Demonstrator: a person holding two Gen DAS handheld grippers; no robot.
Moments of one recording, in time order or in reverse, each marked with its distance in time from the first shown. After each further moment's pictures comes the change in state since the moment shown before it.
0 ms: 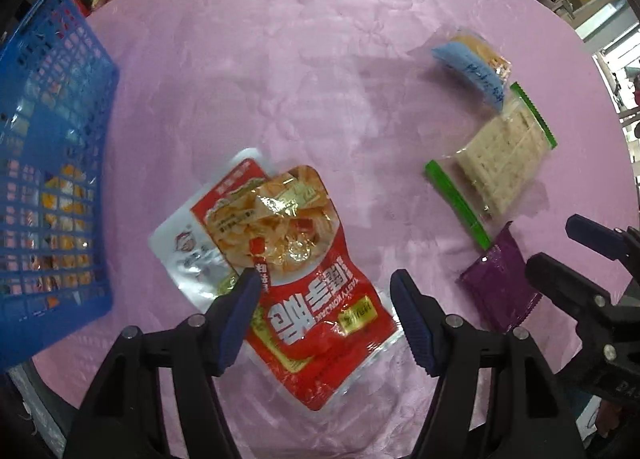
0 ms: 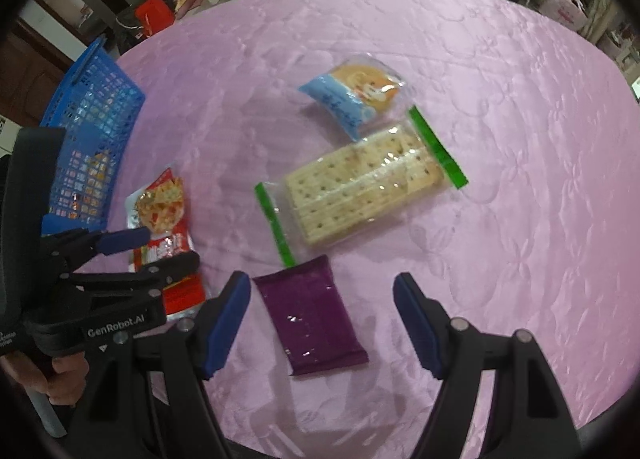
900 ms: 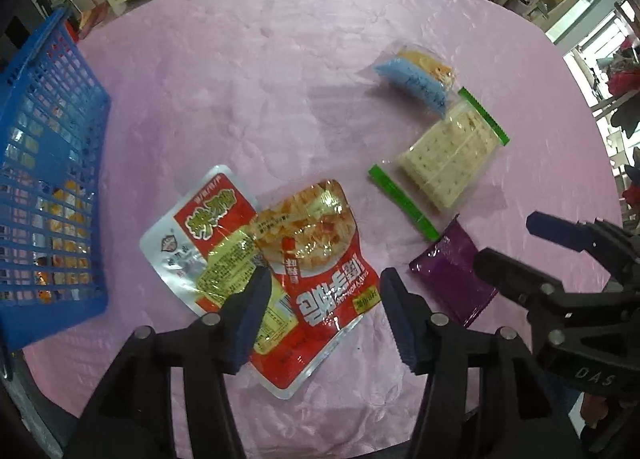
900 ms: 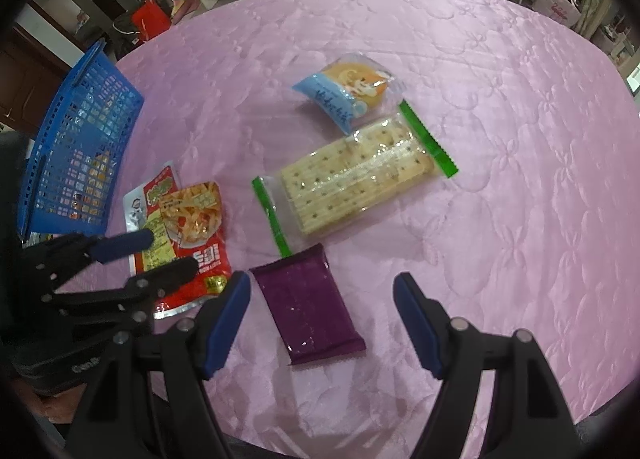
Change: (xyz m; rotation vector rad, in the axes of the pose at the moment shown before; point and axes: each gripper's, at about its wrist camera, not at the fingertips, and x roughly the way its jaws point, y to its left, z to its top) left arm -0.035 -0.013 -0.020 0.044 -0.071 -0.034; right arm -0.012 -0.001 -0.009 0.016 -0.009 -0.002
